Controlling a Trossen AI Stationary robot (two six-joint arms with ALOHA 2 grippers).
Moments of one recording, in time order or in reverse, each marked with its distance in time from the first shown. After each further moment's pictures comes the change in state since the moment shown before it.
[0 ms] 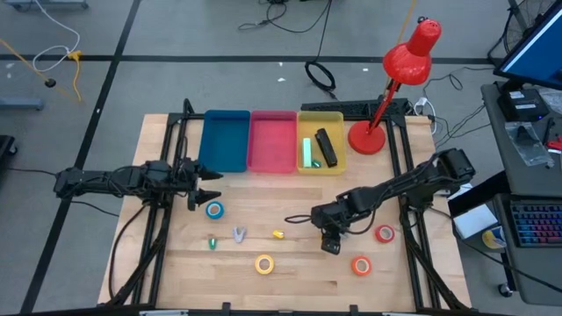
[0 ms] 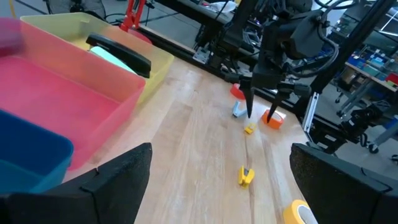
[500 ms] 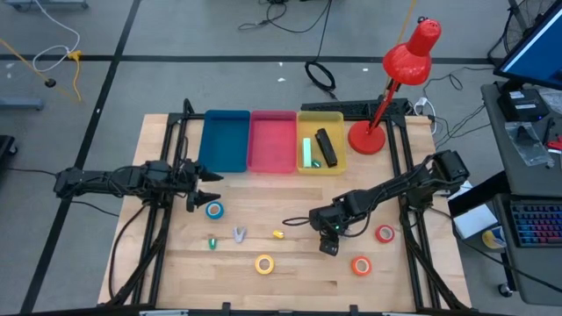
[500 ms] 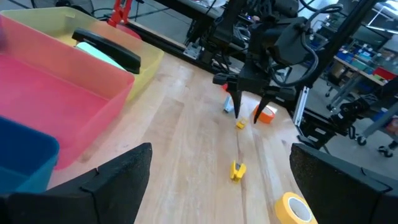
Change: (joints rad) left arm 0.000 0.000 0.000 -0.001 0.042 0.006; right arm 0.001 0.056 0.000 0.011 0.004 0.016
